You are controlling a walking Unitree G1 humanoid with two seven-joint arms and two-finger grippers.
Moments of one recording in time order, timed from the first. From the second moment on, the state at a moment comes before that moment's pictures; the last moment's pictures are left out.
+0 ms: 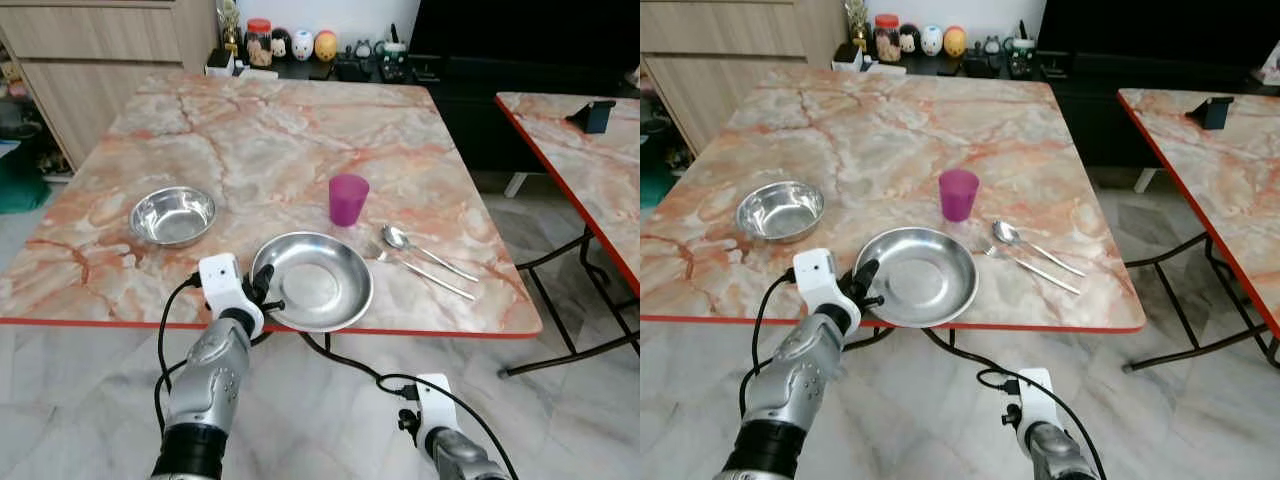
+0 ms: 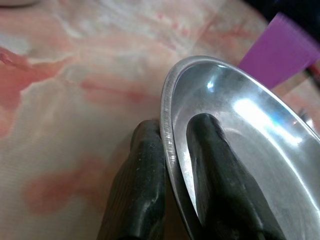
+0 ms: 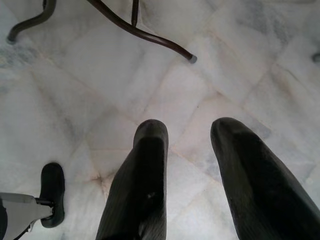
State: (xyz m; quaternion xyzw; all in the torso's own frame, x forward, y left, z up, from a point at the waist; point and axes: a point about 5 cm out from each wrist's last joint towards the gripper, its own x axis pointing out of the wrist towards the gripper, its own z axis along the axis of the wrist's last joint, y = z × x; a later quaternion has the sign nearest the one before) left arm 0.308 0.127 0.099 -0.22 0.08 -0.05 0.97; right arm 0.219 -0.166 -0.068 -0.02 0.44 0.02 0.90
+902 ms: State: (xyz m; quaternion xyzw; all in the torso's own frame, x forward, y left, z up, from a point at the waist) left arm 0.295 0.144 0.146 -0.25 -0.06 -0.05 0.96; right arm 0.220 -0.168 -0.068 -0.02 0.44 0.01 0.90
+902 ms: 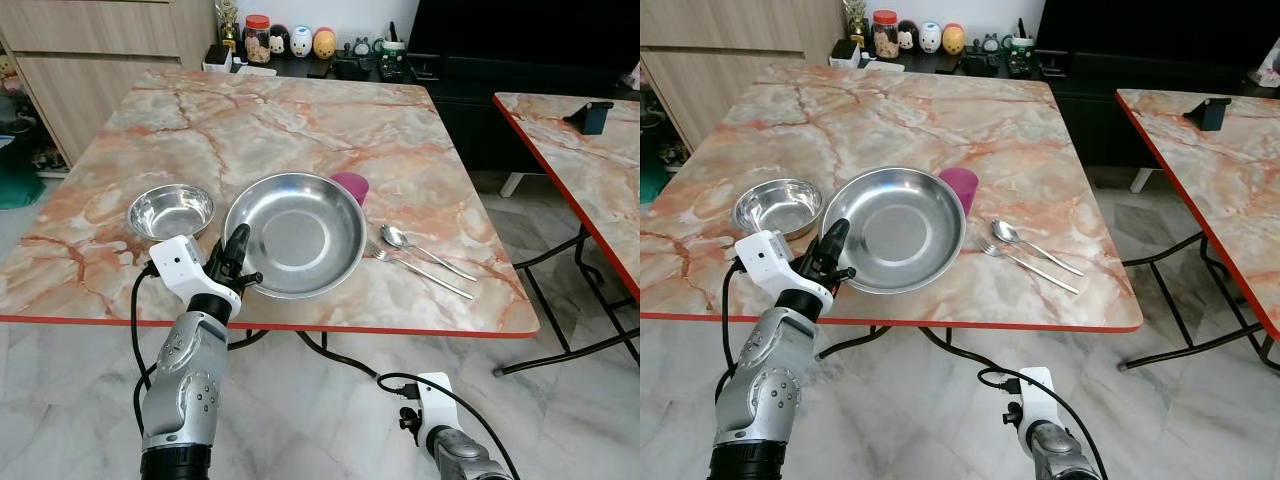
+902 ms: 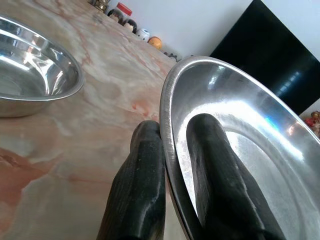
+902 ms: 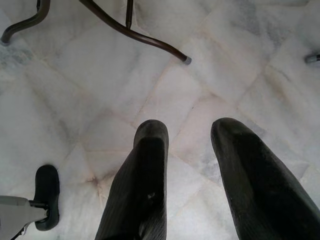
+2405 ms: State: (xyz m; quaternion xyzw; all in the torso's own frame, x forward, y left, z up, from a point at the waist) left arm 0.299 0.134 0.146 -0.21 -0.06 -0.06 0.97; right arm 0.218 -0.174 -0.068 -0.03 0.44 0.01 0.90
